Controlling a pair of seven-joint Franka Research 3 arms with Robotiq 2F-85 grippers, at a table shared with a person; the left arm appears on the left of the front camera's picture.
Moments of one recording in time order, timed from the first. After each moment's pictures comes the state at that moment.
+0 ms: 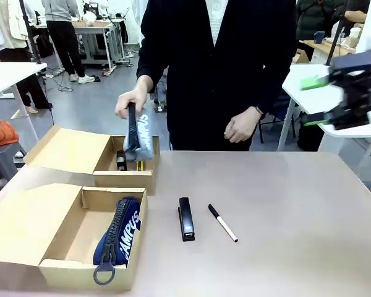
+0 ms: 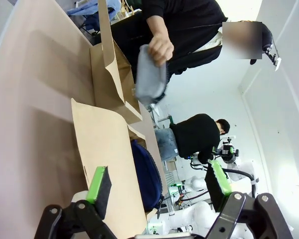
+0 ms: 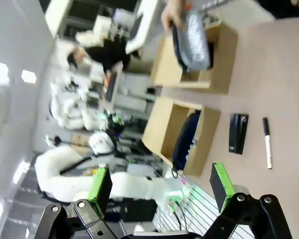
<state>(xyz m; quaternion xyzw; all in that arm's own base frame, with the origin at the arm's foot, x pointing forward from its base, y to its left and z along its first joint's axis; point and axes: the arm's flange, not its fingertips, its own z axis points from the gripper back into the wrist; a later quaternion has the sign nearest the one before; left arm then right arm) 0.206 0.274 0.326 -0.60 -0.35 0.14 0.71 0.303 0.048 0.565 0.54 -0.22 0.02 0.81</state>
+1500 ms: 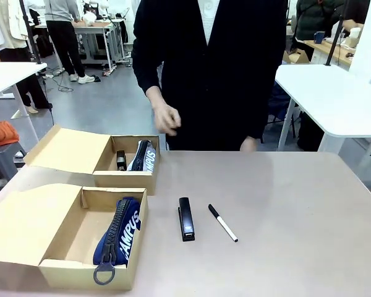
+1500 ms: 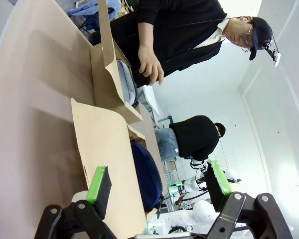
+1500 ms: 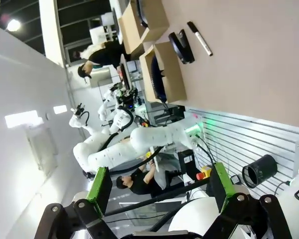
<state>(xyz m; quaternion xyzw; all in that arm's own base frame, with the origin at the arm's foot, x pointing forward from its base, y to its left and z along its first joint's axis) 0.206 0.274 0.326 -0.60 -0.35 0.14 0.71 0.187 -0.167 0.443 0.60 -0.02 -0.15 0.79</state>
